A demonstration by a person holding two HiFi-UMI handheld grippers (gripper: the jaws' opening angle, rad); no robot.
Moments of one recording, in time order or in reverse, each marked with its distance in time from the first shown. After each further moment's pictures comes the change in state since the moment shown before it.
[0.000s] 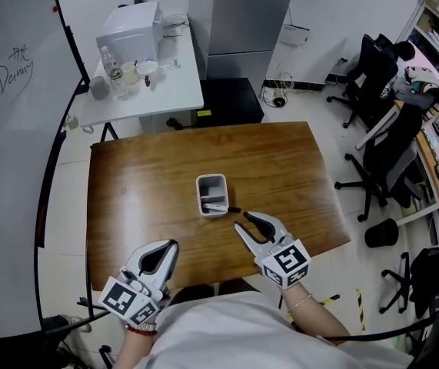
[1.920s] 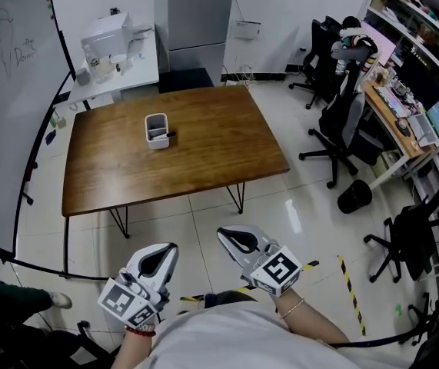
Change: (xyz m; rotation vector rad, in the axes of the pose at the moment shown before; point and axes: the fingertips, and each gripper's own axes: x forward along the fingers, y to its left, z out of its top) left arm -0.126 -0.376 -0.083 0.059 -0.063 -0.129; right arm -0.363 0.183 -0.062 -0.043 -0.157 0.113
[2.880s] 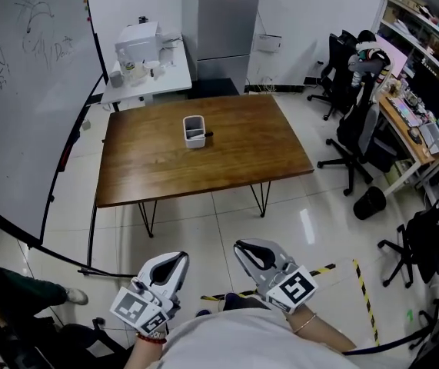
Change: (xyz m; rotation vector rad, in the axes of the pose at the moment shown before) left arm -0.122 0.002 0.019 0.007 0.004 0.074; right arm 0.008 0.123 0.039 -0.041 -0.084 -0.025
